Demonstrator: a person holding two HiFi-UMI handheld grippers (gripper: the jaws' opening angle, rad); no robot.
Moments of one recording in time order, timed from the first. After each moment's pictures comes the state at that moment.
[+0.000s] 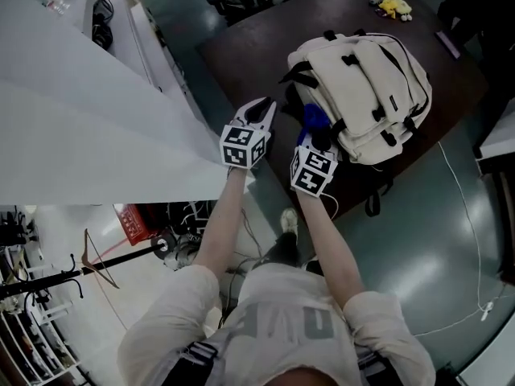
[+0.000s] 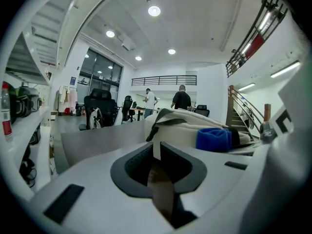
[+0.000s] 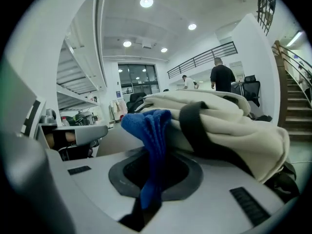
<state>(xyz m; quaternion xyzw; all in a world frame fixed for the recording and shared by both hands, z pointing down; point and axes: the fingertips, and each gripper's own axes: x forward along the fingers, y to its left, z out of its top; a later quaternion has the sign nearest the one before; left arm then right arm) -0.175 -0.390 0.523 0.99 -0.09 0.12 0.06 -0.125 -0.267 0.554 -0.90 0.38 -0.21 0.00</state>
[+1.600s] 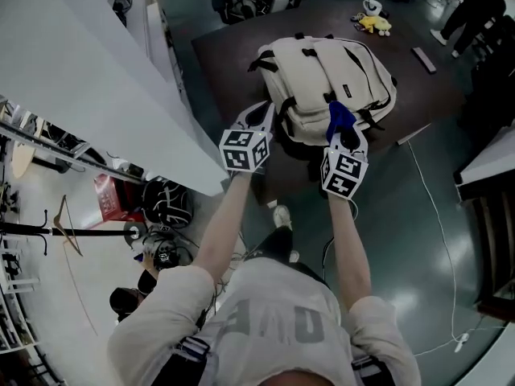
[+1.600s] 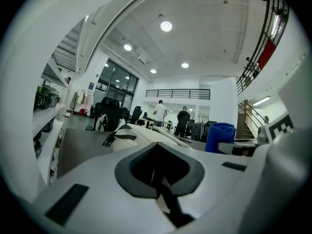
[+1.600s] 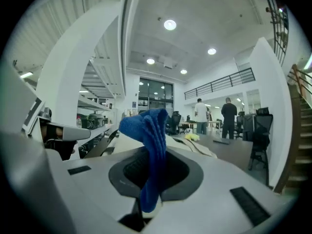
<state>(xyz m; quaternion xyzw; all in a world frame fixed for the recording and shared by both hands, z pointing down) -0.164 -0.237 0.462 0.98 -0.18 0.04 0.11 -0.039 -0.089 0.457 -0.89 0.45 -0.06 -0.05</state>
